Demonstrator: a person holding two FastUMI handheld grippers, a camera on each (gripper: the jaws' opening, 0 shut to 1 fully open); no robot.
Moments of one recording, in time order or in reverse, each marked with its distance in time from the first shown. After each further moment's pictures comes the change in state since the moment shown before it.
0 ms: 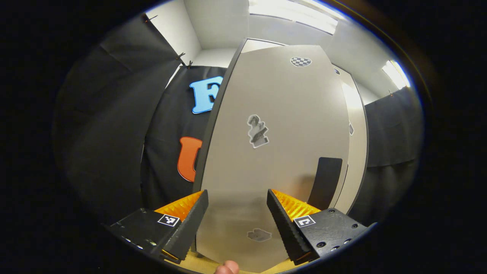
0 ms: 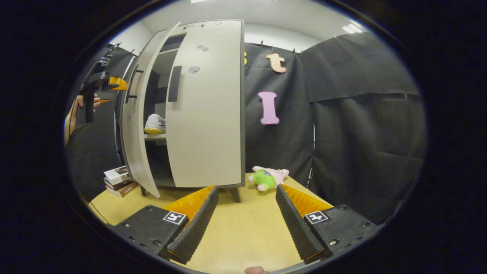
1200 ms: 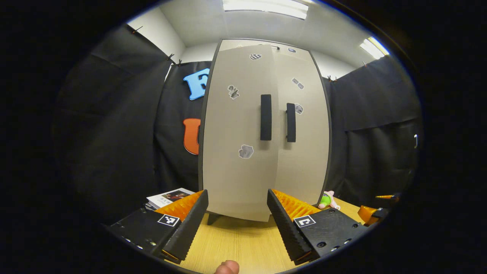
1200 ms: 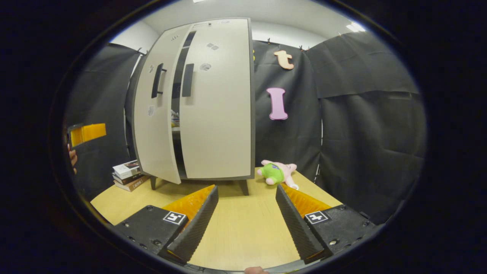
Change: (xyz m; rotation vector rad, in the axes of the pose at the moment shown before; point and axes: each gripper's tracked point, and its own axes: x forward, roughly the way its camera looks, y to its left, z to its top) left arm -0.183 -0.039 -0.138 0.163 0.128 -0.036; right arm -0.025 0.017 -0.019 -0.014 0.043 0.073
